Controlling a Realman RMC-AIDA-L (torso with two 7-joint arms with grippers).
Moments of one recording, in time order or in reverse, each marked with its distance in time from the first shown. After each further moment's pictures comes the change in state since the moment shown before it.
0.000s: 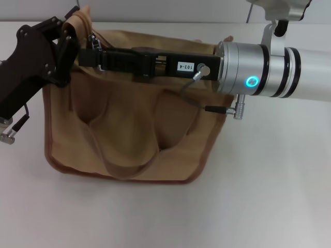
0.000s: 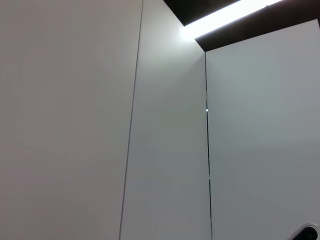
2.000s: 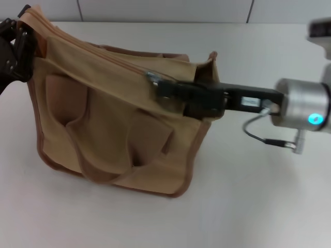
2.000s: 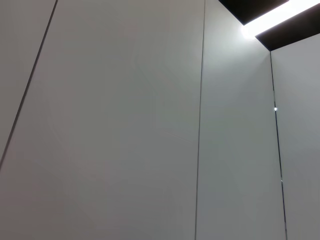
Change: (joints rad) left arm 0.067 0.008 -0.127 -0.004 -0.011 -0.046 0.009; right arm -0.300 -0.007 -0.075 -0.236 -0.013 -0.134 0.099
